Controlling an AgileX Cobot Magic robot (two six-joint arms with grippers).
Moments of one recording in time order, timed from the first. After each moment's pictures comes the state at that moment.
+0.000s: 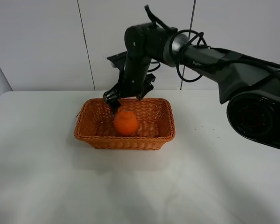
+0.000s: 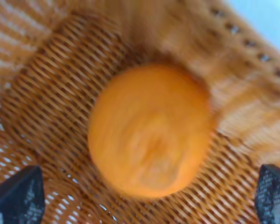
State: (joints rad) left arm -0.03 -0.01 -0.49 0.03 1.06 0.01; right arm 0.65 2.34 -2.20 0.02 1.15 -0.01
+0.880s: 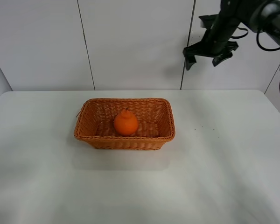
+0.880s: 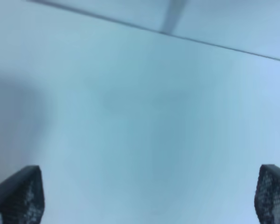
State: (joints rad) left arm -0.03 -0.01 -0.49 0.03 1.06 0.01; right arm 0.13 2.31 -2.36 -0.01 1.22 -0.01
